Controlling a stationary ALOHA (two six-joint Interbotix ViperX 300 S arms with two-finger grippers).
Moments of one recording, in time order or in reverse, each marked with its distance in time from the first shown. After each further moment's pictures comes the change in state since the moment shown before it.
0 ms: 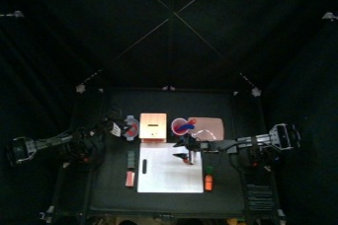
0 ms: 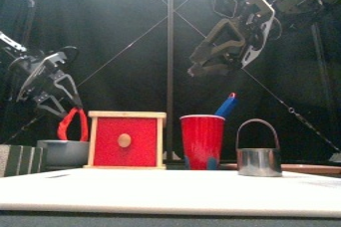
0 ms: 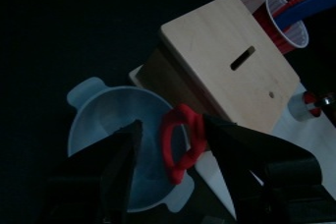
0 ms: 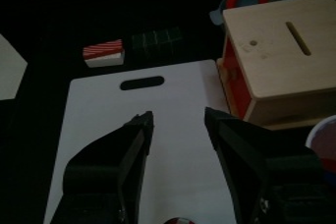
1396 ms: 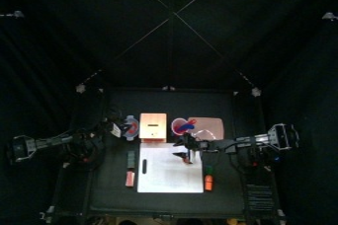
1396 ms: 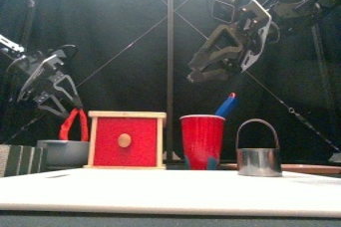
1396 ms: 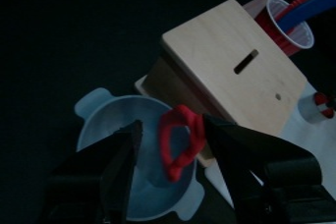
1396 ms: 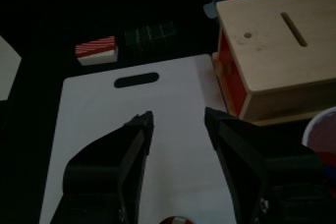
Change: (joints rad) left arm -0.078 0.006 0.018 0.043 -0.098 0.002; right arm -0.014 0.017 0.000 0.017 0.000 0.000
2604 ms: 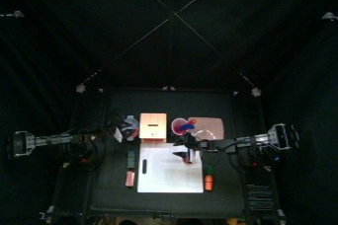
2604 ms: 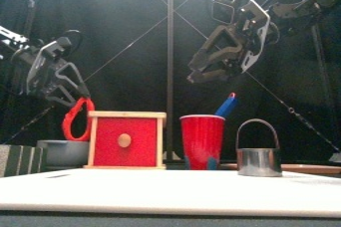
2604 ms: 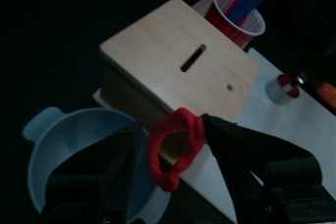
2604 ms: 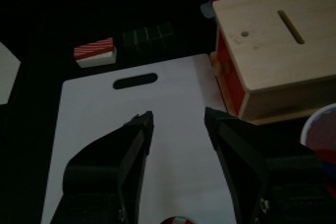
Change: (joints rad) left arm -0.072 0.000 -0.032 0.043 -0.028 -0.003; right arm -0.005 0.000 0.000 0.018 0.000 0.000
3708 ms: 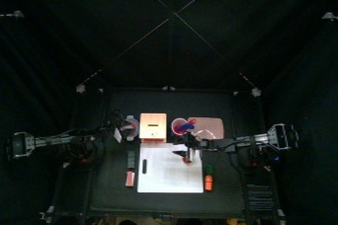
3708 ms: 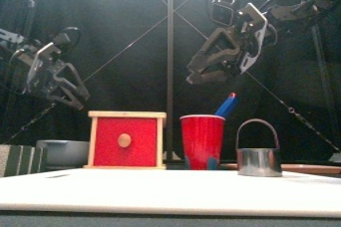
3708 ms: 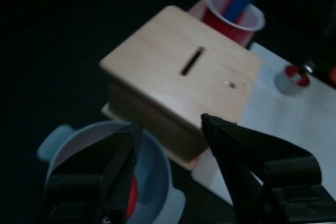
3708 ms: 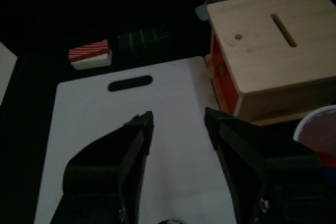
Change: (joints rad) left arm -0.074 -0.008 0.014 0.270 -0.043 -0.075; right arm -0.021 0.006 0.002 -0.015 -0.025 -0.005
